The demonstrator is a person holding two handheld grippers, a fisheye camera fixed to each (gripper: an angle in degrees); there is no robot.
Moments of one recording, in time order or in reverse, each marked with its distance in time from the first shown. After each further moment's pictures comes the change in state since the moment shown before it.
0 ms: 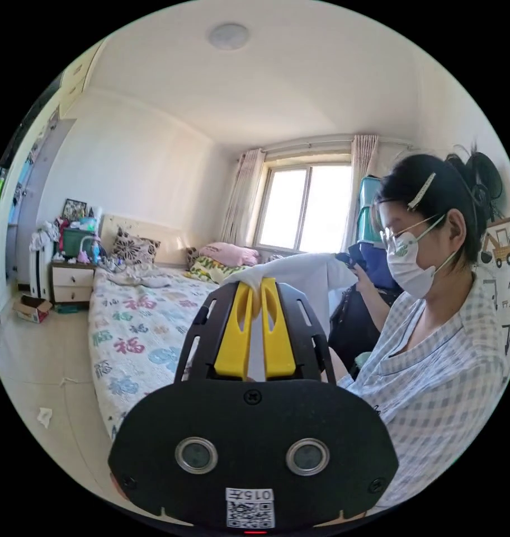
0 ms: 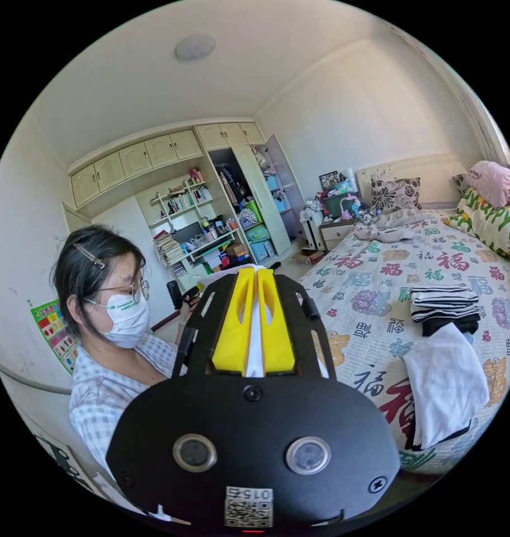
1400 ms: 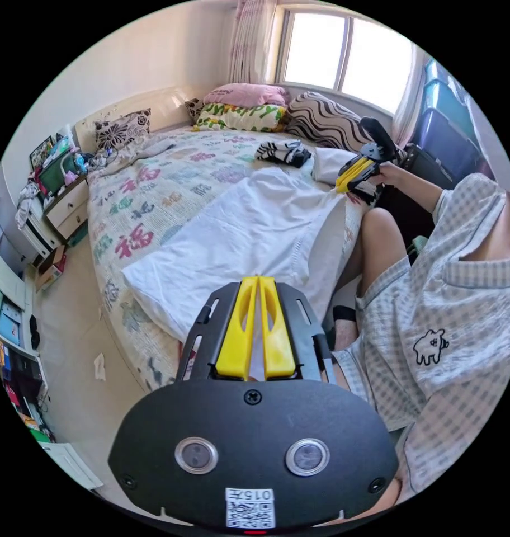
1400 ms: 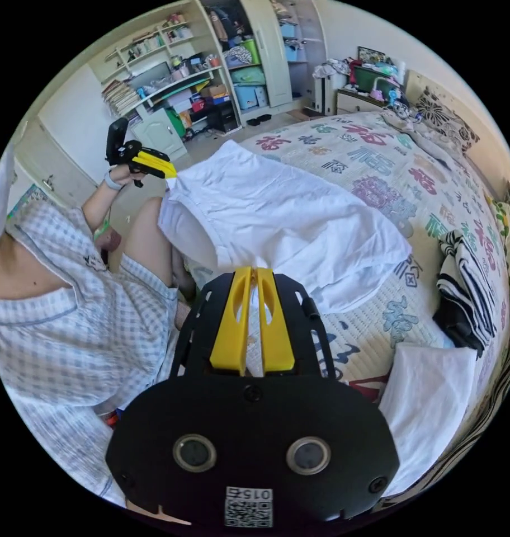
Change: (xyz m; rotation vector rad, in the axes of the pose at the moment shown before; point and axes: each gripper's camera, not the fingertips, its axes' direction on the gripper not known) left arm -0.080 0.028 0.275 -0.874 -0.128 0.055; right arm 0.331 0.107 0.296 -0.827 0.161 -0.109
